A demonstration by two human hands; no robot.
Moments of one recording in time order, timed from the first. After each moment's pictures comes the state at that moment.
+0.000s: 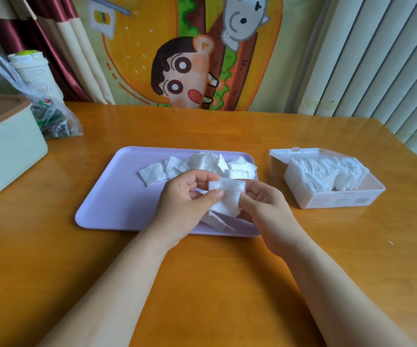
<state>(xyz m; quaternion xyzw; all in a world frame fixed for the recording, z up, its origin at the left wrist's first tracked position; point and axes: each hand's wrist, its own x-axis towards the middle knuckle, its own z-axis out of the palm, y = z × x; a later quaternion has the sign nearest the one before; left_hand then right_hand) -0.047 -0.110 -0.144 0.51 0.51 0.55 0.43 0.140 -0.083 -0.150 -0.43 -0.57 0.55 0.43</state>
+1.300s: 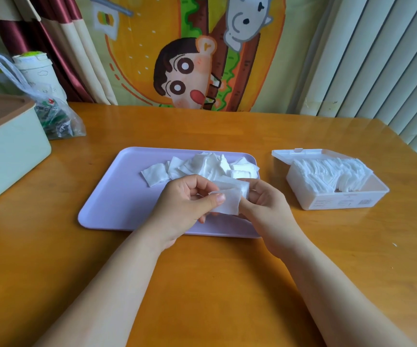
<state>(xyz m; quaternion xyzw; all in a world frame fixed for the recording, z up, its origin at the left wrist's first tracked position) -0.057 -0.110 -0.141 0.52 0.51 0.50 0.46 0.136 -0.083 -0.153 -0.43 -0.57 0.55 0.44</state>
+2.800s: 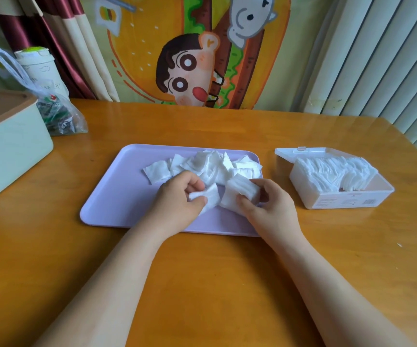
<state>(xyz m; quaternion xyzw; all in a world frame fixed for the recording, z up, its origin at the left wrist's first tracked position) -0.077 -0.100 -0.156 0.58 0.65 0.39 0.29 0.139 -0.080 -0.165 -0.56 -0.65 0.29 0.43</state>
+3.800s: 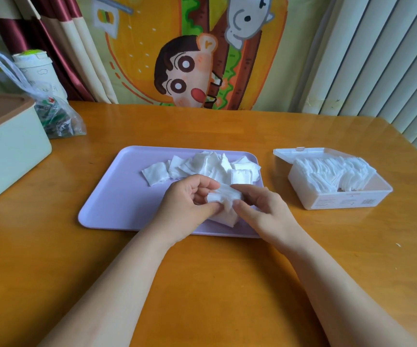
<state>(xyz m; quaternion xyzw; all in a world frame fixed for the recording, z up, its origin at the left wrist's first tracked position) -0.056 -0.109 -0.147 0.55 0.57 0.47 0.39 0.143 -0.079 -0.156 -0.48 -0.72 0.37 0.34</state>
